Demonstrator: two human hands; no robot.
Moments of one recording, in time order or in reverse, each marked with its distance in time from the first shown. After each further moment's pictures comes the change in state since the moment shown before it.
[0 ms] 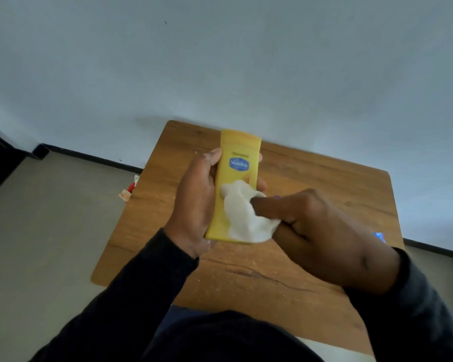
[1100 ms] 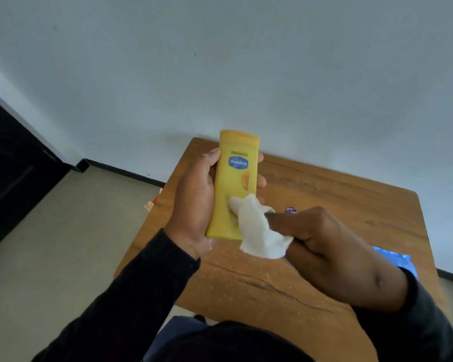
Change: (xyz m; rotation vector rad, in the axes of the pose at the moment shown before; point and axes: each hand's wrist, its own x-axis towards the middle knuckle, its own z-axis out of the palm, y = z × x) left_hand -0.030 0.003 0.004 0.130 0.062 0.179; right_hand -0.029 0.002 0.010 0.182 0.029 -0.197
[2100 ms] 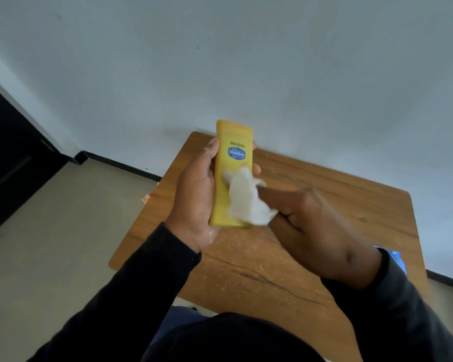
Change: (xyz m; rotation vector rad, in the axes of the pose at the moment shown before) left_hand -0.016 -0.010 0.008 -0.031 0.055 0.053; right_hand 0.000 -0.003 0.007 -0.170 0.048 0.057
